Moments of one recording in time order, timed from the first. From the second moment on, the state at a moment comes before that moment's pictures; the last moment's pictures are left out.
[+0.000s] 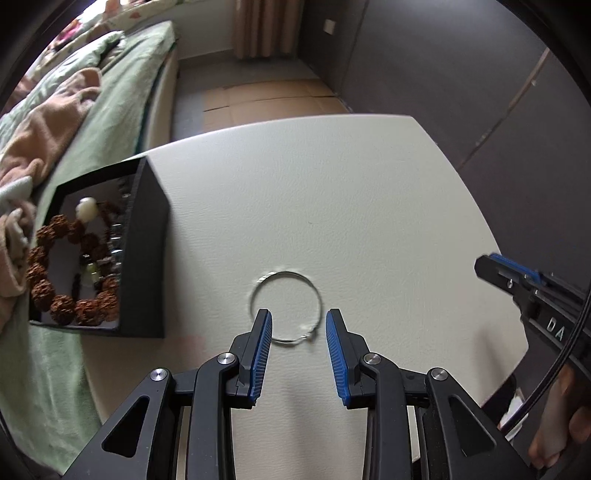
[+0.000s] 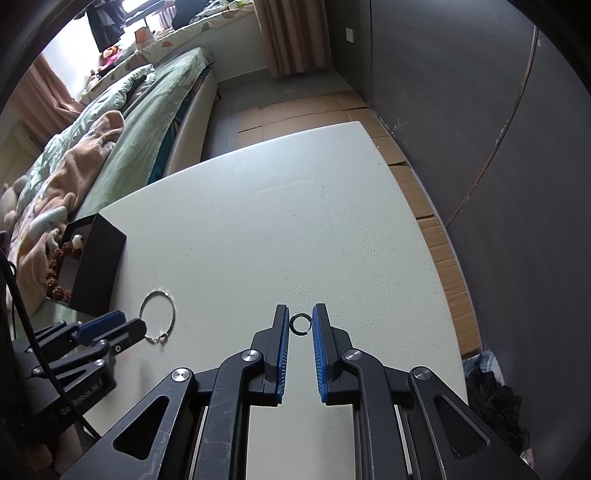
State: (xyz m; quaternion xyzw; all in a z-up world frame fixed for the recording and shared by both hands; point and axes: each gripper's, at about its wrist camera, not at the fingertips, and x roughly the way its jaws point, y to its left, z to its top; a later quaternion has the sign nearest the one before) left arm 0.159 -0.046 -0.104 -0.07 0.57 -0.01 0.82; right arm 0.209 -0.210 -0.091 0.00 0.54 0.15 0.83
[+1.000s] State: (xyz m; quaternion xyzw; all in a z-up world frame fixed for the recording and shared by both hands) left arm 0.163 -0.005 -0.081 -0.13 0.50 -0.01 0.85; right arm 0.220 -0.227 -0.089 0.03 0.54 0.14 0.83
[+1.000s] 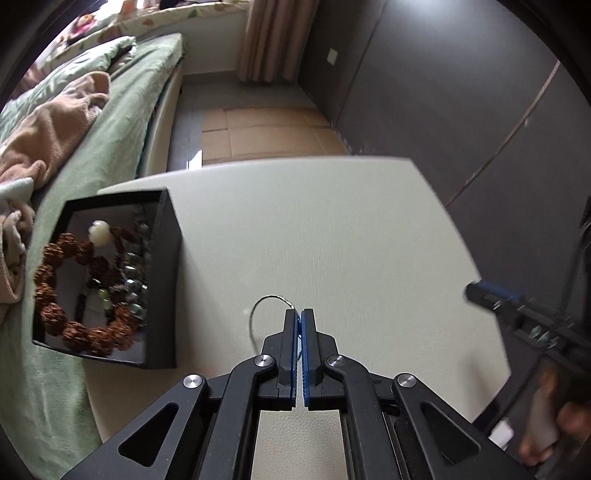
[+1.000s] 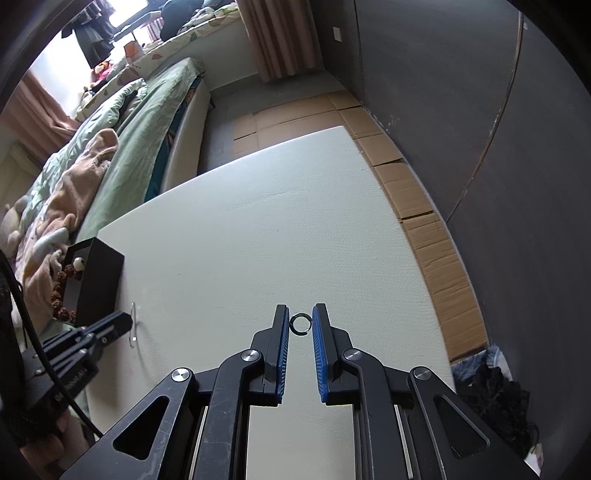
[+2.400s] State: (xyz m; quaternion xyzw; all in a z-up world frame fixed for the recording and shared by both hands) left arm 0.219 -0.033 -0.117 -0.16 0.56 0.08 0.81; right arm 0.240 -0.255 -0.067 0.14 0.51 0.16 0.83
